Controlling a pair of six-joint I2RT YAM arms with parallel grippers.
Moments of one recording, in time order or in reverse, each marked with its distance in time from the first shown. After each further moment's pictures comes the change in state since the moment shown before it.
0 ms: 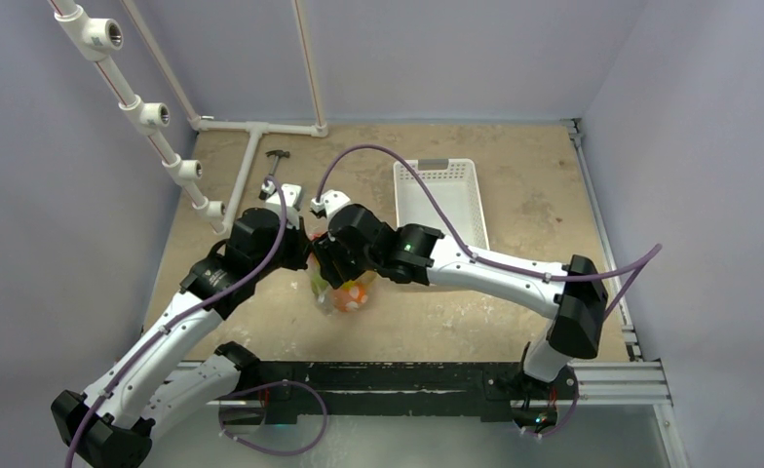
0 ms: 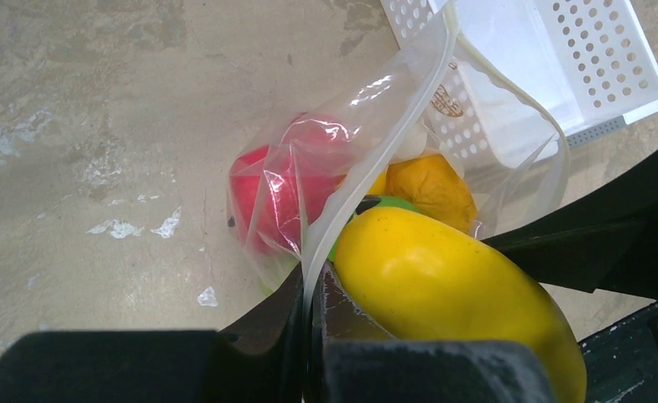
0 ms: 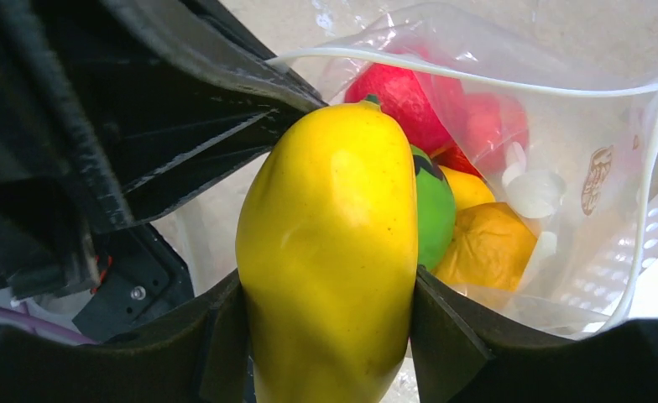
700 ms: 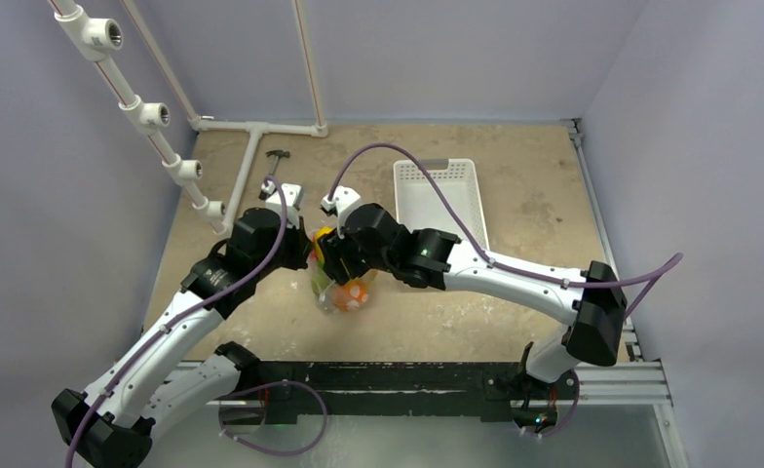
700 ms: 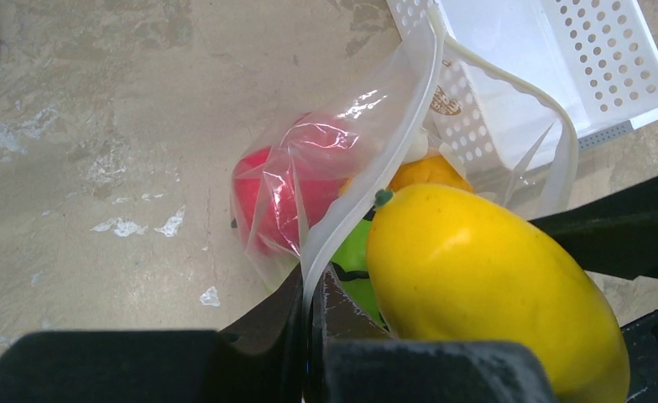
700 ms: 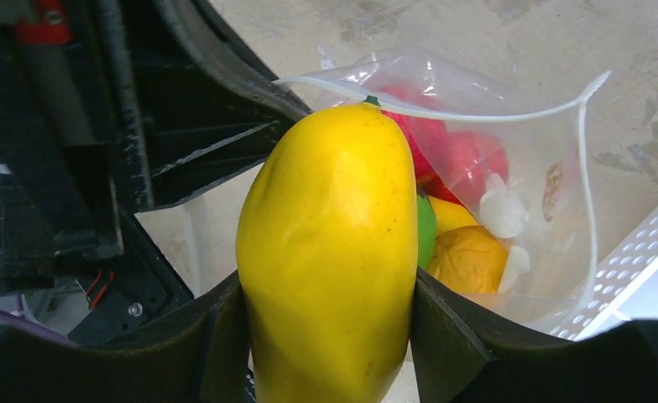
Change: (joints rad) left arm 0.000 0.004 0.000 -0.001 -0.017 -0.002; right arm -0.025 -0.074 -0.101 0.136 -0.004 -0.043
